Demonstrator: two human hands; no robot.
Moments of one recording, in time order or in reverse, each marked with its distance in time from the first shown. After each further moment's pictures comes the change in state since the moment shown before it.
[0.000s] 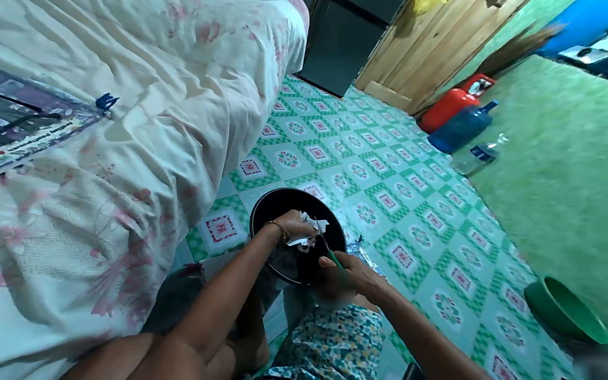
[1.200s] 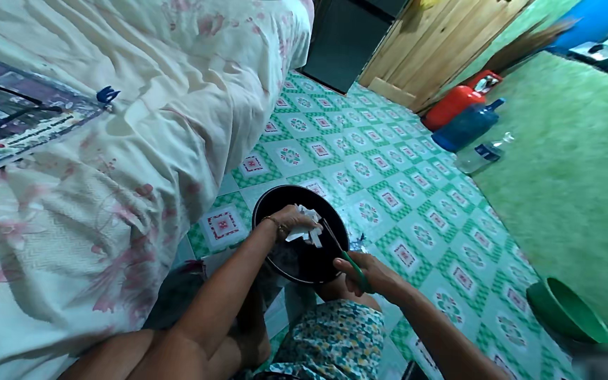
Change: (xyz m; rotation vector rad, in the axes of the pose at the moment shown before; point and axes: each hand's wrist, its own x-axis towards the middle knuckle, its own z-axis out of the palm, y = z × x) left_hand 0.009 -0.015 -0.005 -0.274 0.032 0.086; right_hand -0.003 0.014 -0.020 0.016 -0.033 0.020
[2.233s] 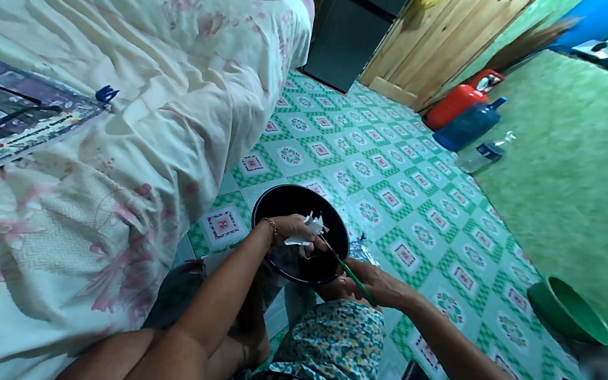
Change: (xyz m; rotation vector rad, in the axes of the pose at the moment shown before) left_hand -0.002 -0.010 -0.009 0.034 -0.400 -0.046; right_hand -0.004 0.016 -0.004 -0.225 -0.138 -0.167
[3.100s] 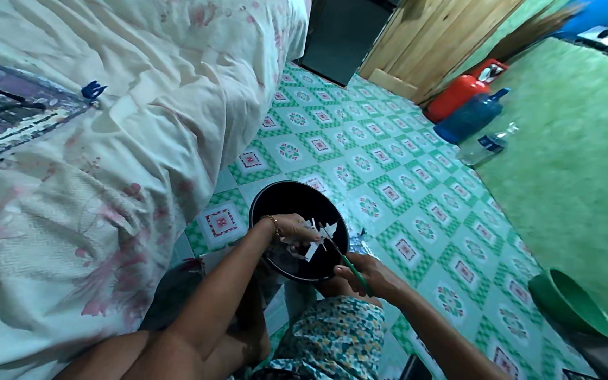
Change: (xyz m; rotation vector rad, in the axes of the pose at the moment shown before) left_hand 0.001 0.010 0.005 0.293 0.094 -0.185; right_hand 0.012 0.014 0.005 0.113 0.154 0.063
